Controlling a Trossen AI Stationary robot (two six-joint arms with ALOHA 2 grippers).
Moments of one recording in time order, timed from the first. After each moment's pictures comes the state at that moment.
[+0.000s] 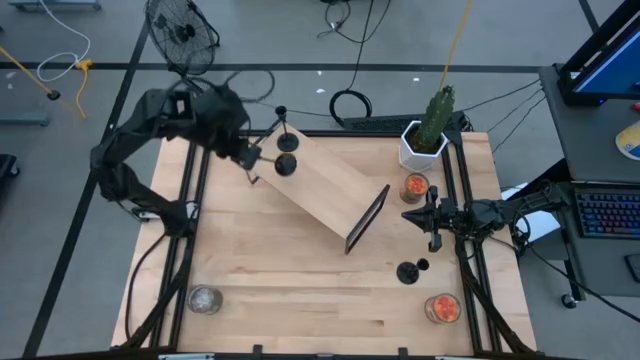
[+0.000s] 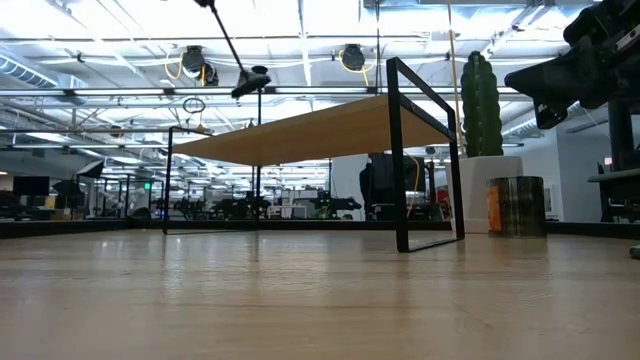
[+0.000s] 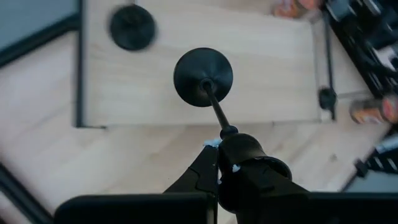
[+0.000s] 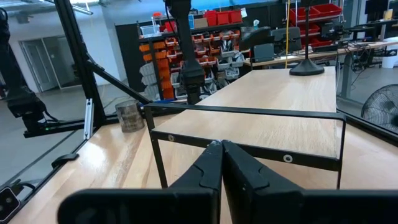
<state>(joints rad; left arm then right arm) 0.34 1.45 2.02 -1.57 0.03 -0.64 0.31 0.06 0.02 0.08 0.39 0.15</state>
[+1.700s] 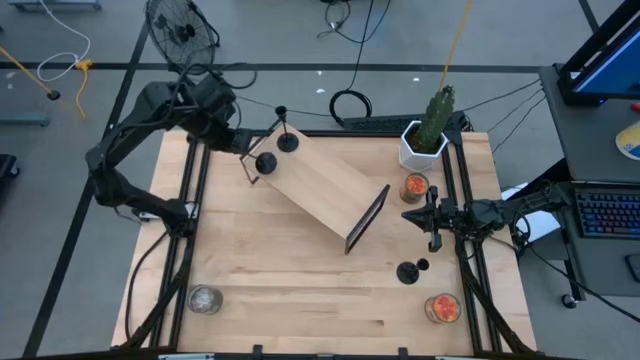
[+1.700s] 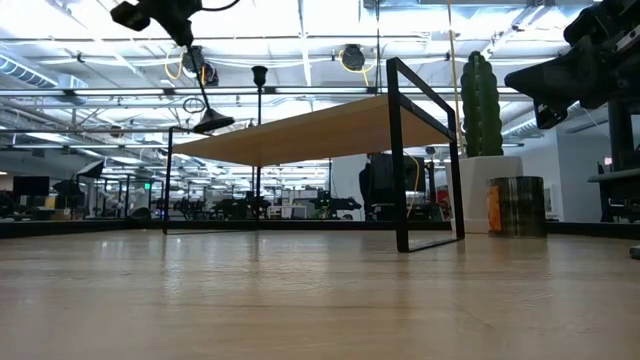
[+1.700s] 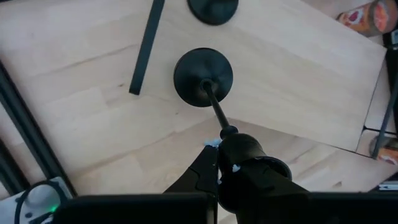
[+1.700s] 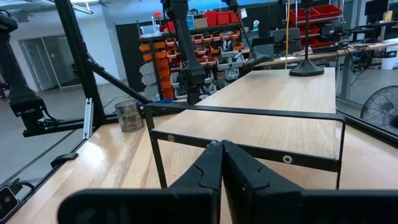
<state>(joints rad) 0.58 1.37 1.80 -1.57 0.14 -0.69 0.31 0.06 0.02 0.08 0.39 0.14</state>
